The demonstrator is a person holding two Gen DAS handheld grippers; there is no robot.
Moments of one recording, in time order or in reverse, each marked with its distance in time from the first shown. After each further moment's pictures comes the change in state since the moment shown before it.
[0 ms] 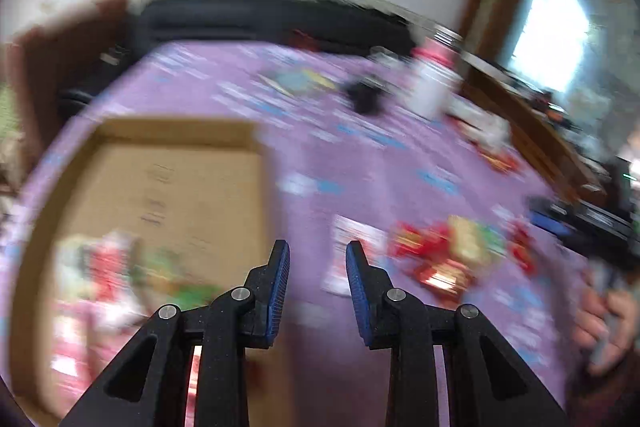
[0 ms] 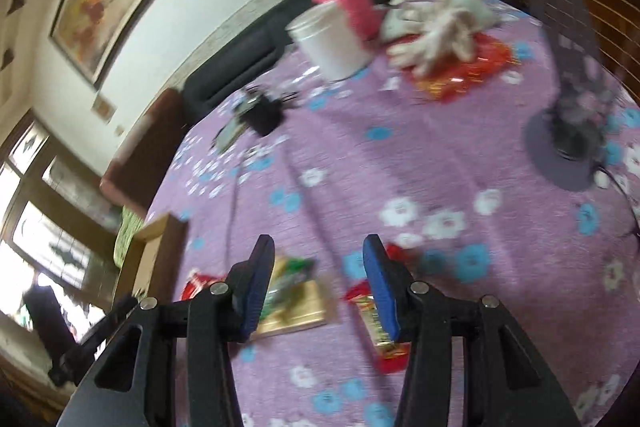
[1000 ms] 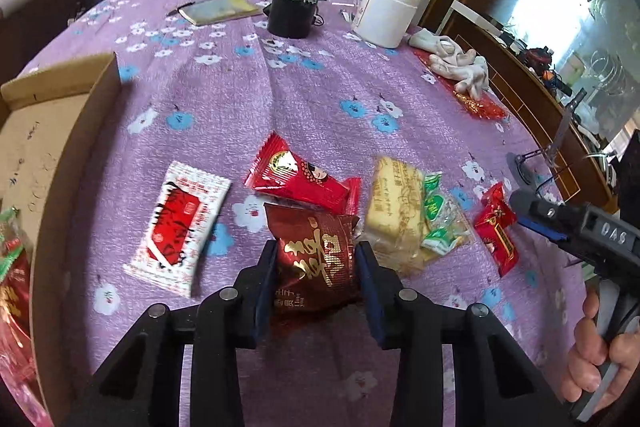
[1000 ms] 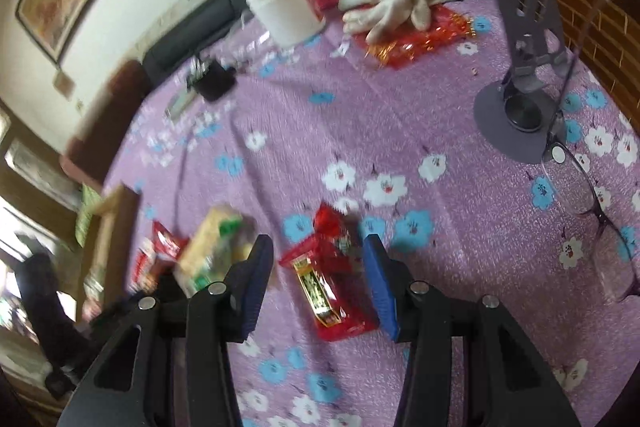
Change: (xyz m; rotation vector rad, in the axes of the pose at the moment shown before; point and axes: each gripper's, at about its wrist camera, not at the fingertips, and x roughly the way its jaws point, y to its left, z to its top) left arm 0.080 -0.084 -0.009 -0.006 0.164 0.008; right arm 0.005 -0.004 -0.014 -0.069 0.127 -0.181
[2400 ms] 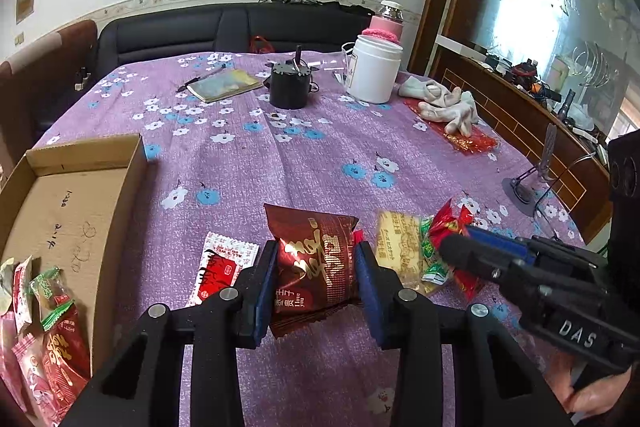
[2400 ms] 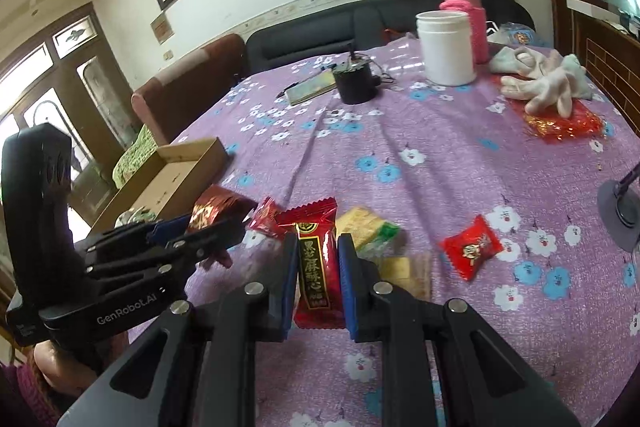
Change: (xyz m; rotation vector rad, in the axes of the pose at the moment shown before) left arm -0.032 -0.004 0.005 0.113 -0.215 0.045; right arm 0.008 0.092 -0.031 -0.362 -0.159 0.212
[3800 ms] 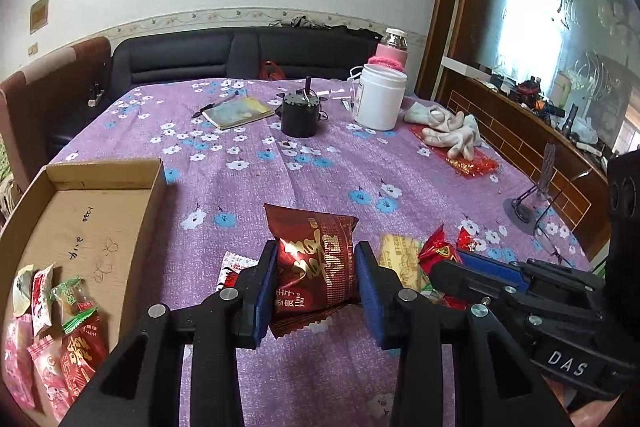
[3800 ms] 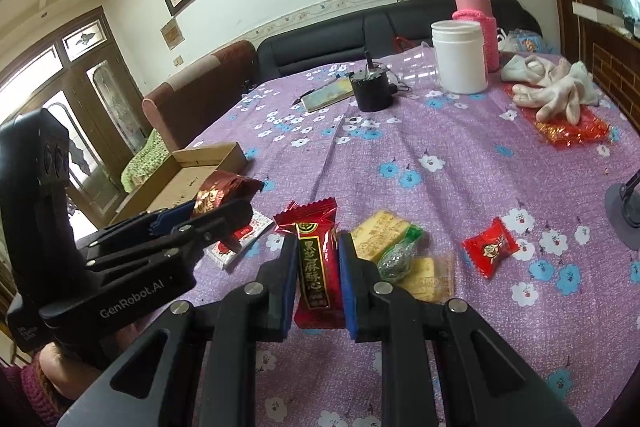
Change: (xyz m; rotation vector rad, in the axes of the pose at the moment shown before) left arm -0.020 0.001 0.003 -0.003 -0.091 0.039; right arm -0.007 0.013 -0.003 -0.012 -0.038 0.023
